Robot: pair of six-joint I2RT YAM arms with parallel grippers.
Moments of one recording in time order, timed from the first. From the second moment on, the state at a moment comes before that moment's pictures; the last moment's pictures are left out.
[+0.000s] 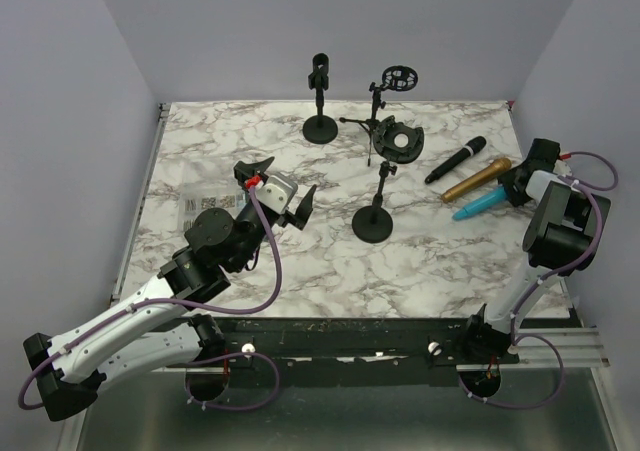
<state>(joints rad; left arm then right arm) -0.95 0.78 0.81 0.13 -0.36 0.30 -0.41 1.90 1.18 -0.17 0.13 0.72</state>
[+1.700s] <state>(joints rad) -0.95 0.77 0.81 0.13 -0.36 0.30 -0.18 1.43 0.95 -0.08 -0.11 0.68</state>
